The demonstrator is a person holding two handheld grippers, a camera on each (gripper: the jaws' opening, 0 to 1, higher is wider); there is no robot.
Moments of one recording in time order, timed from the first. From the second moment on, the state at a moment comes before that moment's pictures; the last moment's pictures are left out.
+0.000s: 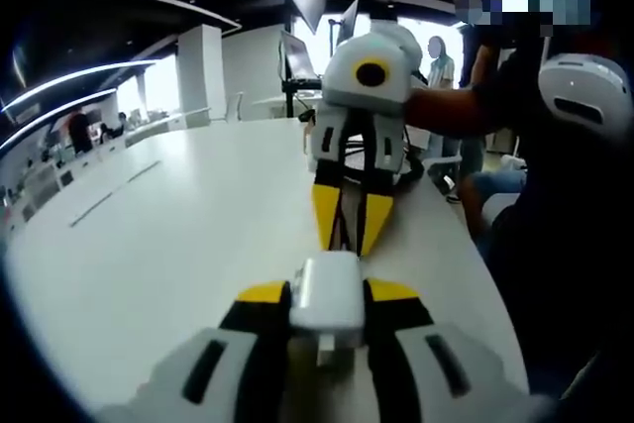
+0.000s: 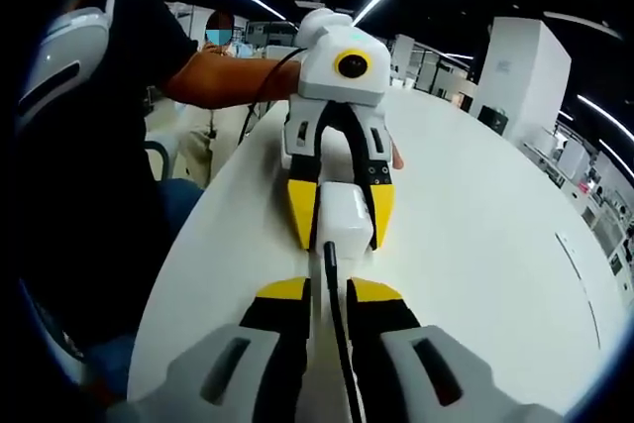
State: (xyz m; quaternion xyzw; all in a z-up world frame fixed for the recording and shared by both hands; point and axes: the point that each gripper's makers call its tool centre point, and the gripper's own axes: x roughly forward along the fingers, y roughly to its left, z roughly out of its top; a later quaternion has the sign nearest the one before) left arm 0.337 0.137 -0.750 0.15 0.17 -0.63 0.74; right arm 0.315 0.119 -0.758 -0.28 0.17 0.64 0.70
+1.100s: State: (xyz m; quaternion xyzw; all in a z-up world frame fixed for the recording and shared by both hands) left arm 0.334 0.153 -0.733 0.12 0.14 -0.55 0.81; right arm 0.305 0.063 -0.740 -0.26 0.19 0.52 0.79
